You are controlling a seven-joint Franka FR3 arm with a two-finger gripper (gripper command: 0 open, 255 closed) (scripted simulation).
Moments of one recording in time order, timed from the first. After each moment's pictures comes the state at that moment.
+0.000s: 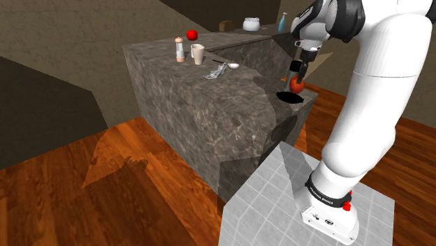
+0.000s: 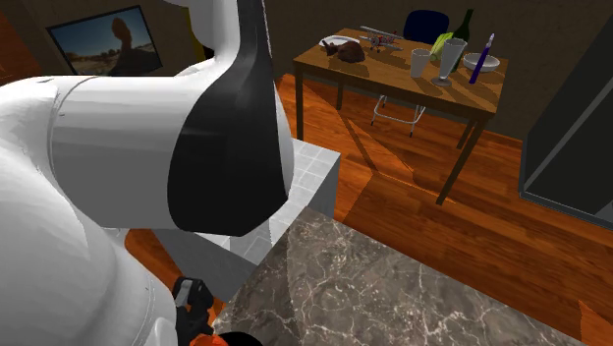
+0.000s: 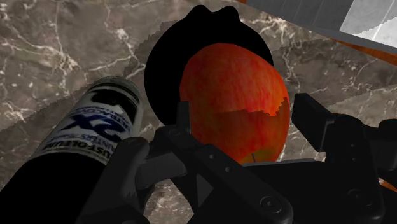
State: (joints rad) arm -0.23 0.24 -0.81 -1.86 0.20 1.96 -1.42
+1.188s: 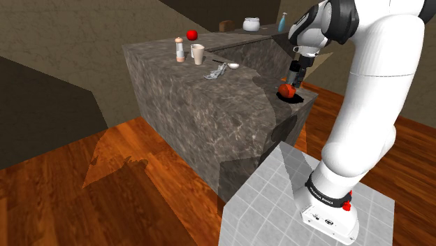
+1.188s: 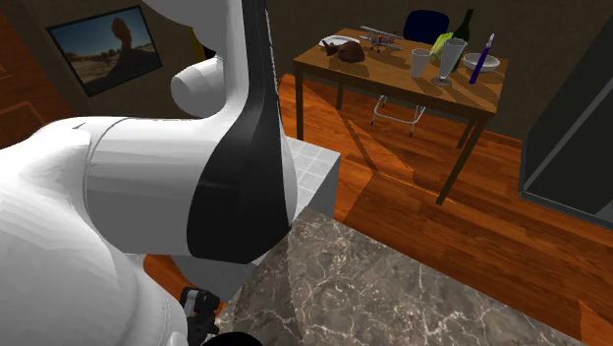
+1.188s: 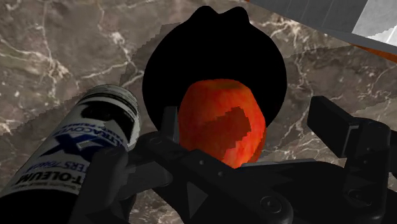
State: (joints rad) arm -0.24 0.28 -0.80 -1.90 0.24 2.02 -1.44
